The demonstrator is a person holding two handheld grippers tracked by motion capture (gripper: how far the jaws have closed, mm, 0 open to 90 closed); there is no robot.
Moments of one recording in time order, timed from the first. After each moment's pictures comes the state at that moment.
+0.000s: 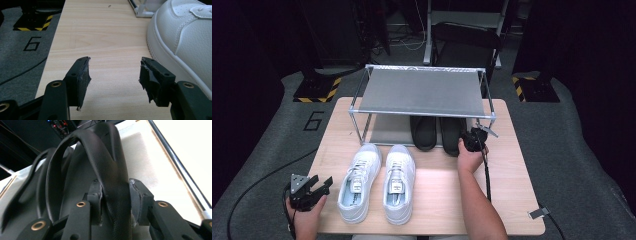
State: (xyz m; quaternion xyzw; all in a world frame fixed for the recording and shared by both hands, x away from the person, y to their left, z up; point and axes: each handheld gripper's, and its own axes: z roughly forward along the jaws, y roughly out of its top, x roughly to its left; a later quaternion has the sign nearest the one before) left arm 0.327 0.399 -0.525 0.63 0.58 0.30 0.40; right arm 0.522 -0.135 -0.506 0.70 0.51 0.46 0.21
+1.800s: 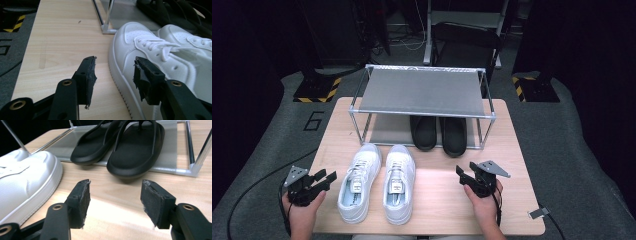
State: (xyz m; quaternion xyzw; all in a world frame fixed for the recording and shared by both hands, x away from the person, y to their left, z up) left arm 0.323 0.381 -0.470 0.65 0.55 0.24 0.46; right arm 0.362 -0.145 -0.488 0.52 0.66 0.49 0.23
